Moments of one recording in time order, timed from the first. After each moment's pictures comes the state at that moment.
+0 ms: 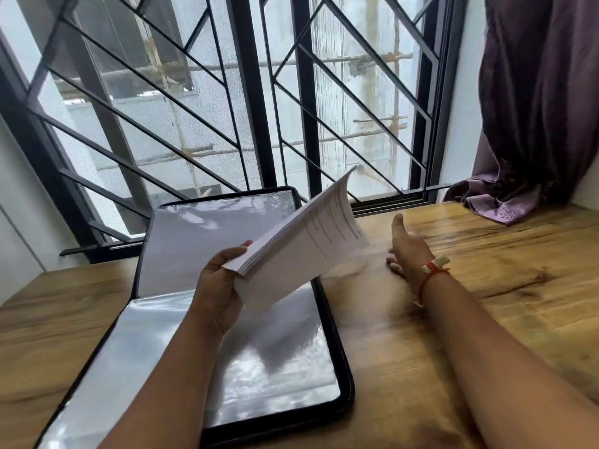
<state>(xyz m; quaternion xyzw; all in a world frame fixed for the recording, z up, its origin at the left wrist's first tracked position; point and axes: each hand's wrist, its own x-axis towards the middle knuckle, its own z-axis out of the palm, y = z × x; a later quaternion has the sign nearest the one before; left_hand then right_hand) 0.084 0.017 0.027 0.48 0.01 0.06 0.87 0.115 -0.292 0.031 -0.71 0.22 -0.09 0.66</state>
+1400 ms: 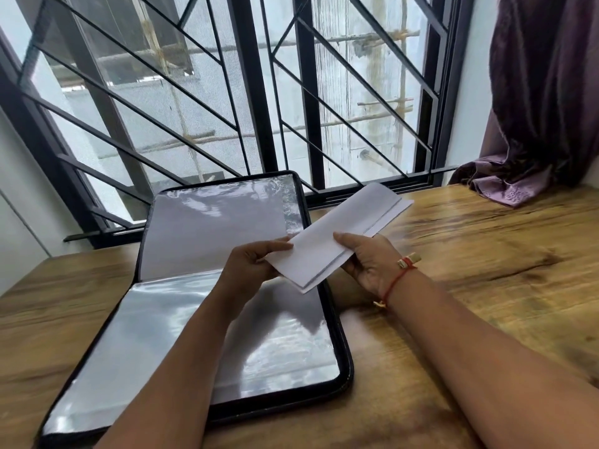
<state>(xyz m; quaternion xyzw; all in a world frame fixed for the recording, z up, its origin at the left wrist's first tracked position) 0.076 -0.003 0.016 0.73 -0.17 0.06 0.66 0.091 -0.216 0.017 -0.47 0.11 -0.02 0.88</state>
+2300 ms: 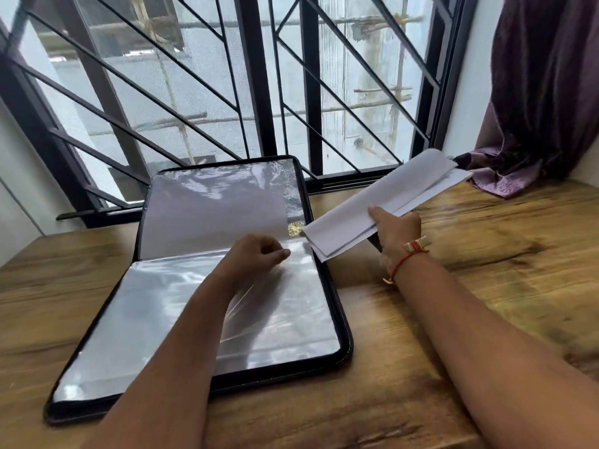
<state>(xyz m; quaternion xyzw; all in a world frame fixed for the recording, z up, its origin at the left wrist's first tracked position) 0.080 0.011 0.018 0.92 -0.14 0.03 0.38 0.085 -0.241 0.028 -0.59 0.22 -0.22 0.74</state>
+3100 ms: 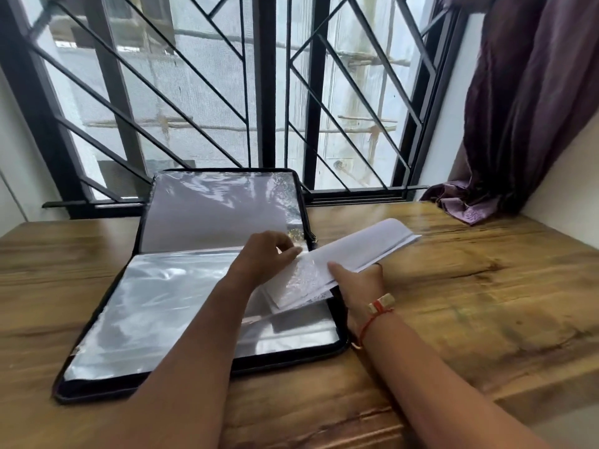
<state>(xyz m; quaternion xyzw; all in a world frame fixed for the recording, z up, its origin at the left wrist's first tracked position) 0.070 0.001 0.024 0.91 -0.20 0.13 0.34 0.004 -0.169 0.003 -0.64 0.24 -0.14 0.71</state>
